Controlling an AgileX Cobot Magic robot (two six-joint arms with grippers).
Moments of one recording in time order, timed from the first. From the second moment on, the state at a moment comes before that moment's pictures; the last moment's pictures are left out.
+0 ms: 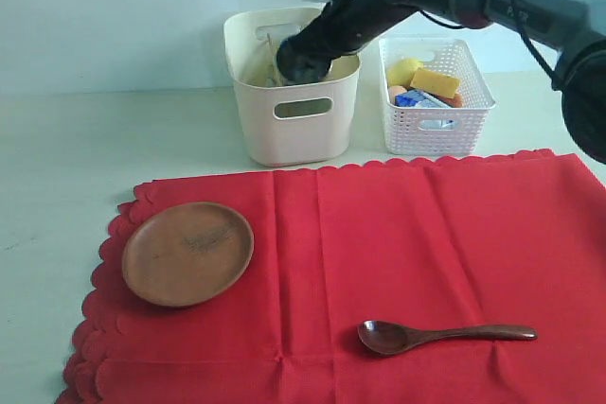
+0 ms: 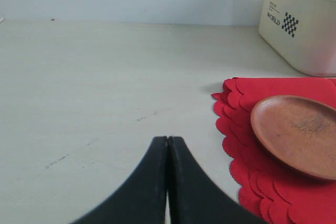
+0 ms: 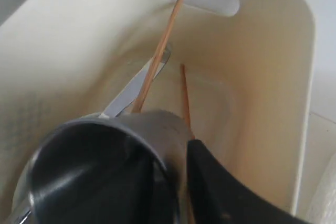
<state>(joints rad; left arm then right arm) -0.01 0.01 0.00 0.02 0.37 -0.06 0.35 2.44 -2.19 0.29 0.61 -0.38</state>
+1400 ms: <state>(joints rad) -0.01 0.01 0.00 0.02 0.37 -0.06 0.44 2.12 -1.78 0.68 1.19 -0.56</state>
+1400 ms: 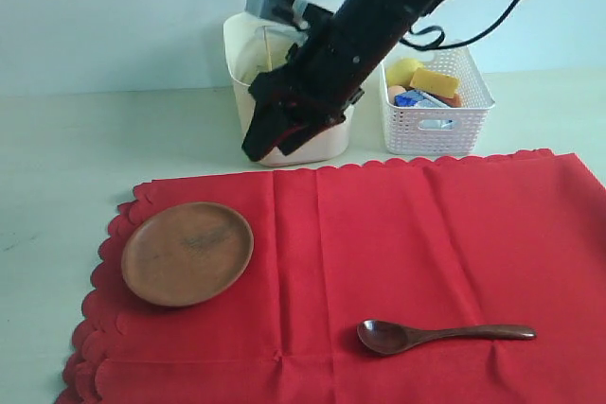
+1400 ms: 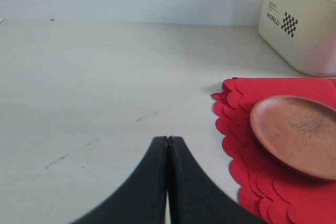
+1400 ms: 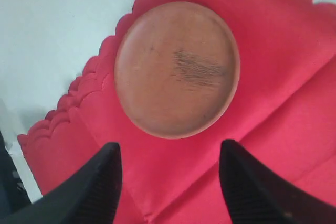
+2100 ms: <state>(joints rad) -0.01 0.01 0.00 0.02 0.37 -0.06 0.59 2.21 -1.66 0.68 0.78 -0.54</state>
